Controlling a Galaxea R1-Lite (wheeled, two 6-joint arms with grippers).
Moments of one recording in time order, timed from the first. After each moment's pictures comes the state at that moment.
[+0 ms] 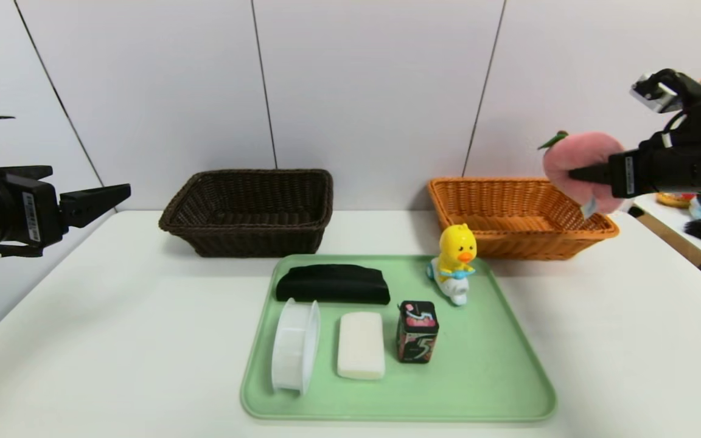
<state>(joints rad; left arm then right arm) -0.01 1.19 -0.86 -0.17 -0.13 0.16 -0.04 1.63 -1.30 0.10 0.24 -0.23</state>
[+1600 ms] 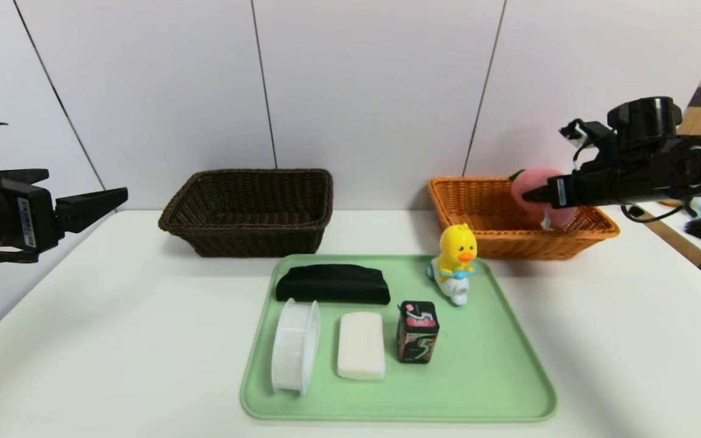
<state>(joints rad) -0.01 1.17 -0.84 -0.17 -0.12 0.17 -0.06 2.02 -1.55 0.10 0.13 -0.17</state>
